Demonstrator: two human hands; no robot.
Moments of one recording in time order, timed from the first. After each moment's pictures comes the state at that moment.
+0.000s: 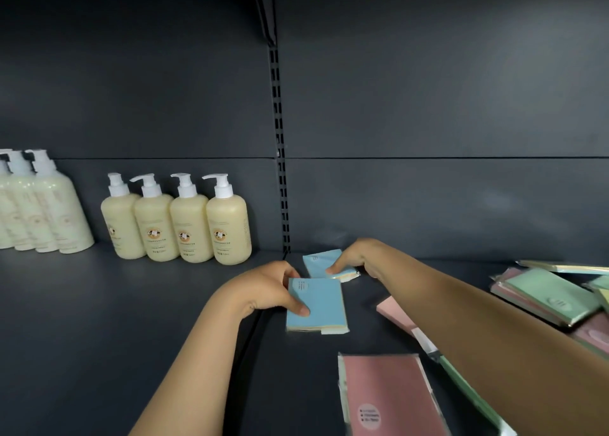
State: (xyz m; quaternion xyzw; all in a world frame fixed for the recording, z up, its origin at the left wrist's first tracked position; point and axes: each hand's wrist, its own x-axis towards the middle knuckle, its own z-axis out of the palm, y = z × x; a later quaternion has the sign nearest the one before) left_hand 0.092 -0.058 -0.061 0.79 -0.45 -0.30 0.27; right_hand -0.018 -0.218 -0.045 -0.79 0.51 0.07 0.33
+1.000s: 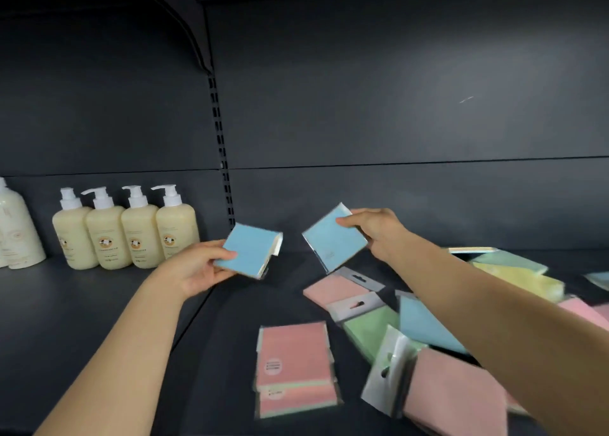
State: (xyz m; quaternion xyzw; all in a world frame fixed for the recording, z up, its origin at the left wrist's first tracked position) left_hand 0.060 -0.047 -0.029 0.58 -0.26 -0.43 0.65; right_hand -0.155 -0.224 -0.009 -0.56 0.39 -0.38 0.63
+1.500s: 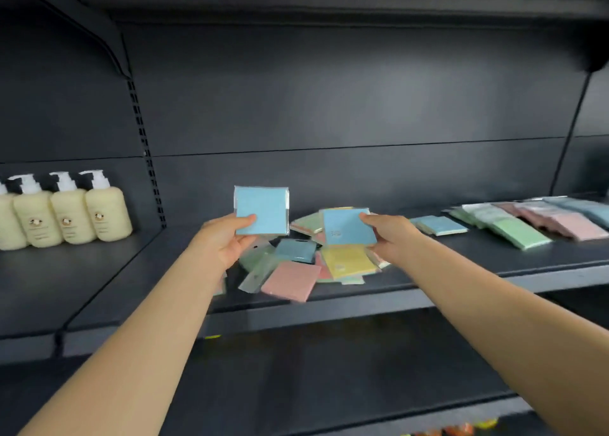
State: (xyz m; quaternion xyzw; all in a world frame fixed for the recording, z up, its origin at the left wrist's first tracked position) left_hand -0.189 -0.022 -0.010 0.47 -0.24 -0.45 0.72; right_hand -0.411 -0.132 -0.023 -0.41 0.41 -0.46 0.67
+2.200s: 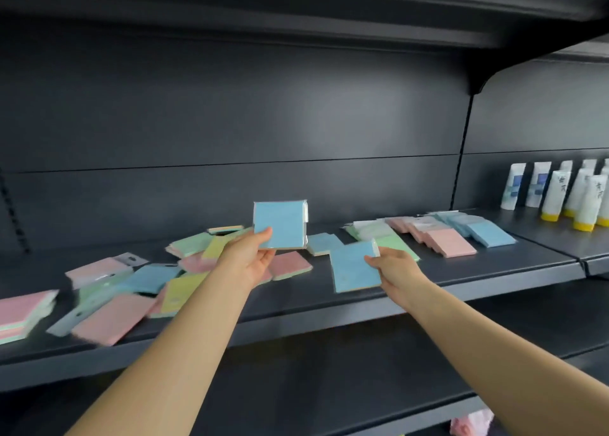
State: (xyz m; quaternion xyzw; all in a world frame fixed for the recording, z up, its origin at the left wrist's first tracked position) left_hand -0.455 -0.141 -0.009 0.42 -0.18 -0.51 0.73; right_hand -0.664 -0.221 -0.059 -0.44 0.50 -0.47 0.58
